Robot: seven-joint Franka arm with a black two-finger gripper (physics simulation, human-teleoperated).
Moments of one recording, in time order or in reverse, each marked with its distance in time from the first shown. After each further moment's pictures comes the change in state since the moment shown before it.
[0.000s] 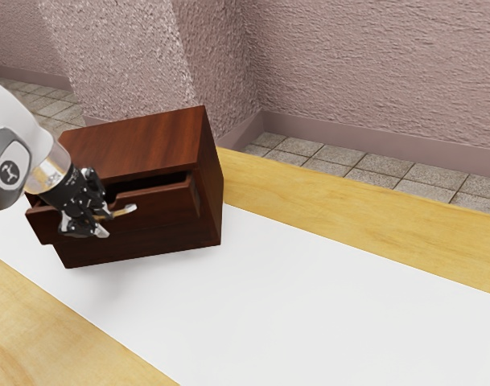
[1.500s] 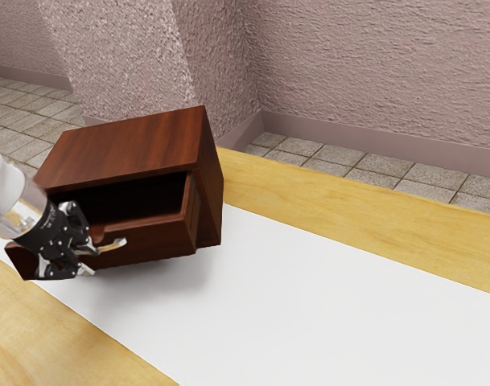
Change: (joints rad) arm 0.020 -0.318 -0.059 -0.293 -0.024 0.016 -0.002
